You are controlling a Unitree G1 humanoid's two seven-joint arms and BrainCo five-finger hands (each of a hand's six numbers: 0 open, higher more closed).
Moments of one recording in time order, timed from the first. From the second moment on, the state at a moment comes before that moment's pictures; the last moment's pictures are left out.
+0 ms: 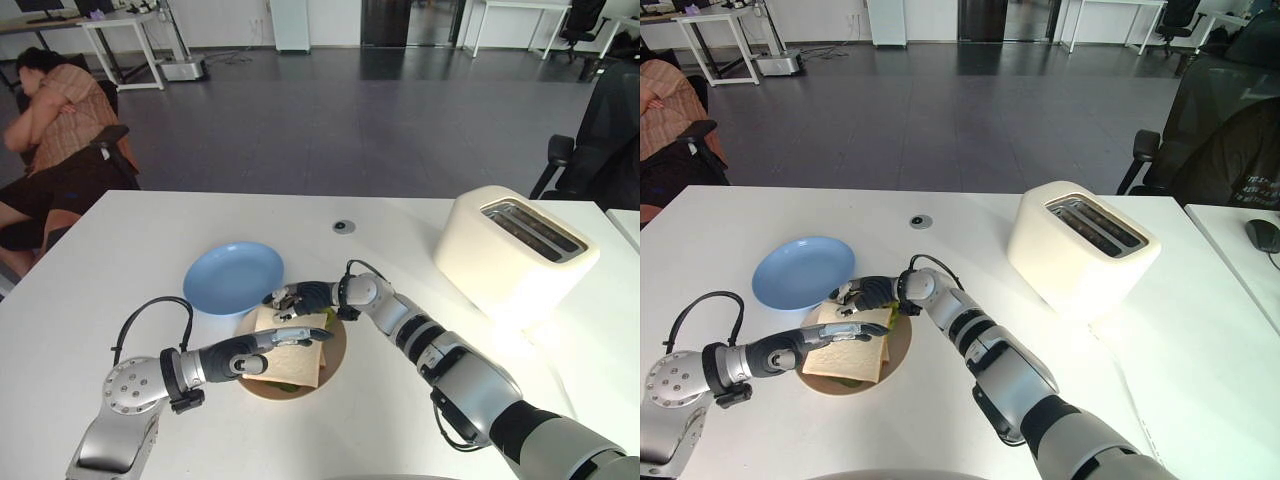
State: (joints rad) left arm 0.18 0.63 0.04 -0.30 -0.26 -0.27 -0.96; right arm -0.87 0.12 0.53 1.00 -0.25 -0.20 0.64
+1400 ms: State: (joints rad) left arm 0.07 0.50 -0.02 -0.12 -0.77 -0.30 -0.84; right arm -0.92 -0.05 0.23 0.50 -0.08 0.13 0.70
